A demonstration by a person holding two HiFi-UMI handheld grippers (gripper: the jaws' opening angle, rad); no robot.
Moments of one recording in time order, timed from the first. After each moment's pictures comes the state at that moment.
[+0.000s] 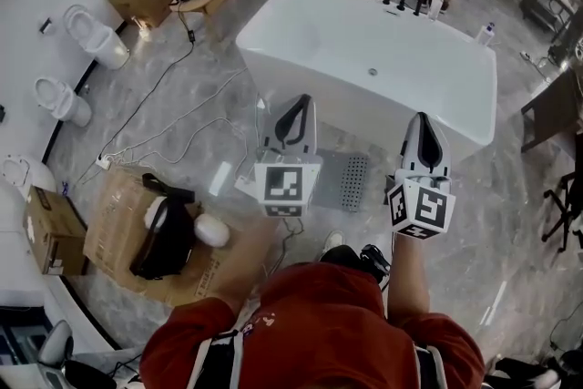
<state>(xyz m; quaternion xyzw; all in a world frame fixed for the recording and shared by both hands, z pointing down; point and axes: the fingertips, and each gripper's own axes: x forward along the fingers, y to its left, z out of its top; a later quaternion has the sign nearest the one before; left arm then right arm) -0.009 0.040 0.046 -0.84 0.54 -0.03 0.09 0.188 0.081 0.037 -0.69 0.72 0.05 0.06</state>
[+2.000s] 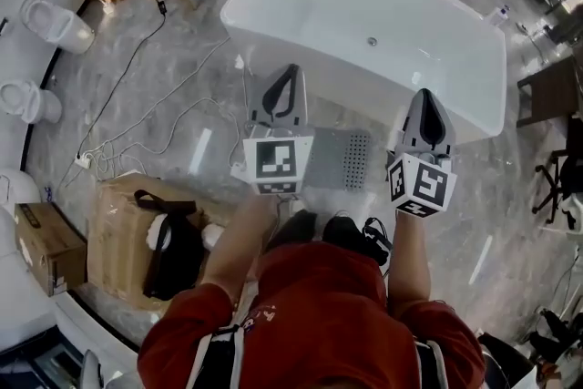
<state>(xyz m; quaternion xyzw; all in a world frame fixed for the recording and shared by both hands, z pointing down) -0.109 -0.142 0.098 -0.85 0.53 -0.05 0.05 0.103 -0.087 0.086 -0.72 0.69 0.04 -0.03</state>
